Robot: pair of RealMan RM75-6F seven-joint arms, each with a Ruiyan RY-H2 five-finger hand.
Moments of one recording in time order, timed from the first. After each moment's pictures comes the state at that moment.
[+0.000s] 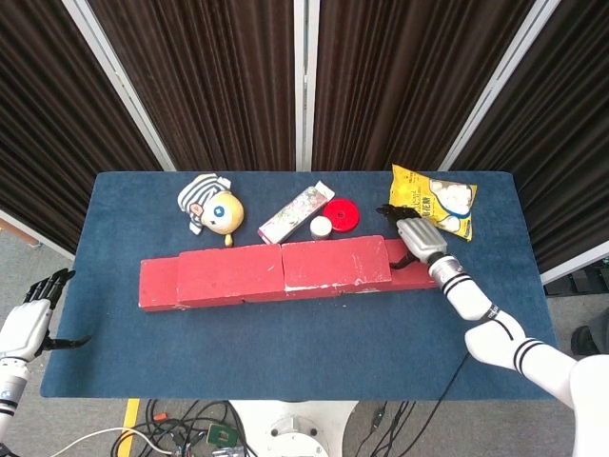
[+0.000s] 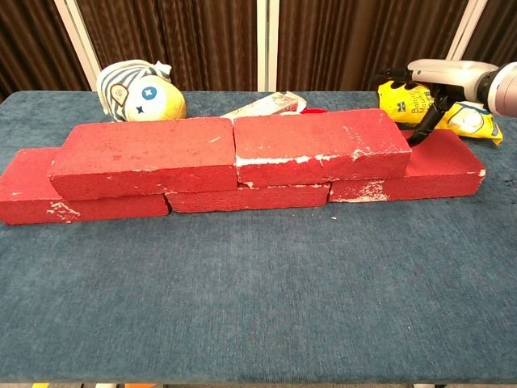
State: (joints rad) left arm -0.18 -1.09 -0.04 -1.55 1.35 1.19 -0.26; right arm 0.84 -1.50 0.16 -1.01 -1.32 0.65 0.36
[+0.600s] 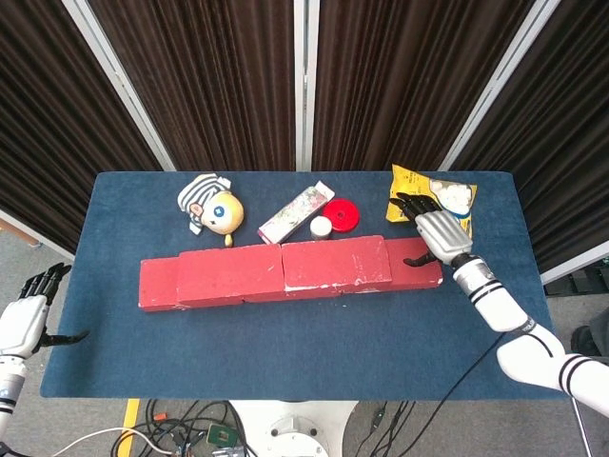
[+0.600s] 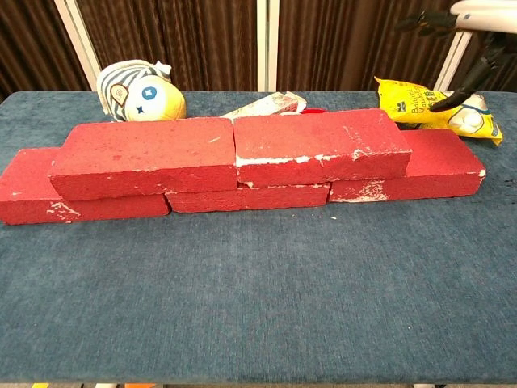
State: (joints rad) left arm -0.17 -1.08 -0.05 -1.58 1.34 1.23 -0.23; right arm 0.75 -1.25 0.16 -1.34 -1.37 0.85 0.25
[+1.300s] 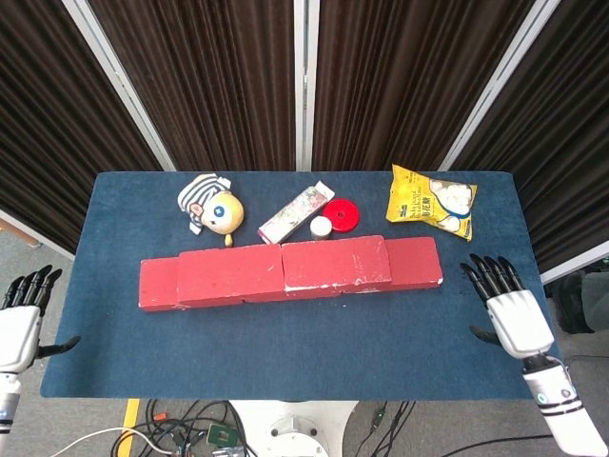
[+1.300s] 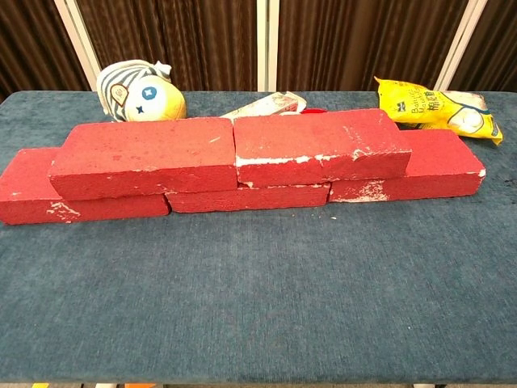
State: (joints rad) left arm -0.09 -1.08 -0.03 -1.67 1.41 1.43 0.01; right arm 0.27 -1.16 -0.05 -1.54 -1.59 1.47 -0.09
